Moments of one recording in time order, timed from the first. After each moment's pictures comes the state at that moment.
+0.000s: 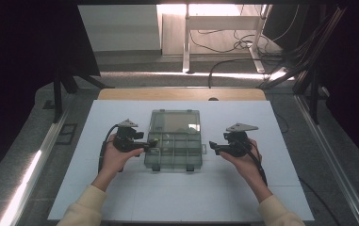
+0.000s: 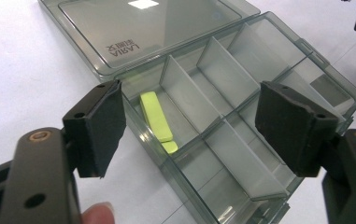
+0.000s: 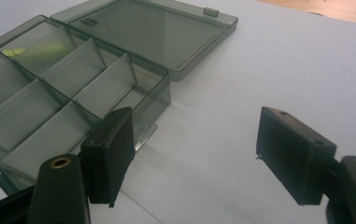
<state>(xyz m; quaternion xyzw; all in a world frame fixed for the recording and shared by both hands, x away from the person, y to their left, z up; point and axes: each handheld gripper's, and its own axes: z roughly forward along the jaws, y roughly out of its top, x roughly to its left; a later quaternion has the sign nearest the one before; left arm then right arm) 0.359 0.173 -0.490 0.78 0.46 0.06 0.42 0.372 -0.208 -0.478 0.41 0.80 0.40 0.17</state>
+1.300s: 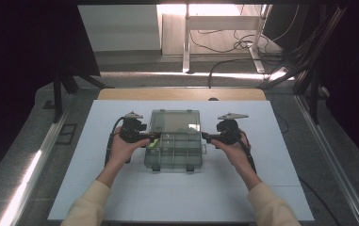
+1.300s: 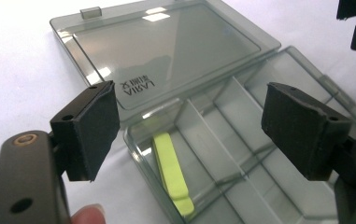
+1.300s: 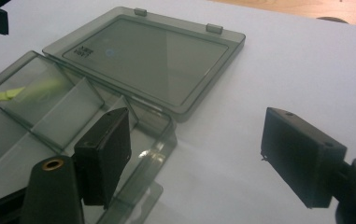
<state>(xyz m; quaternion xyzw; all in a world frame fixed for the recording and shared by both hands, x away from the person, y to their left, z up) 0.392 0.162 -0.489 0.76 0.48 0.08 0.42 0.408 -0.182 -0.474 0.44 0.79 0.40 0.15</state>
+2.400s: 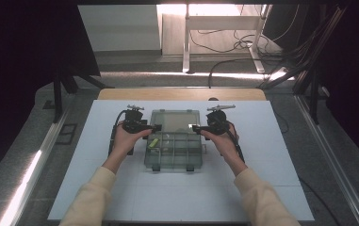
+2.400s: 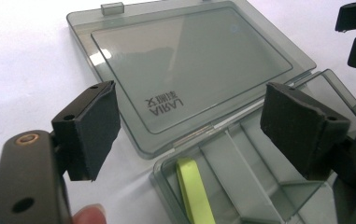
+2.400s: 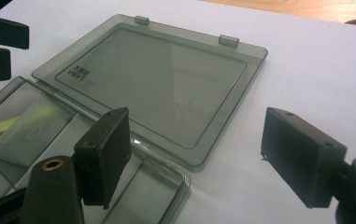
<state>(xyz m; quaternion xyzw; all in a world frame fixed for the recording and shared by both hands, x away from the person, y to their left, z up) 0.430 0.162 -0.496 0.76 0.51 0.05 0.40 0.444 -0.150 -0.479 0.46 0.79 0.39 0.12</state>
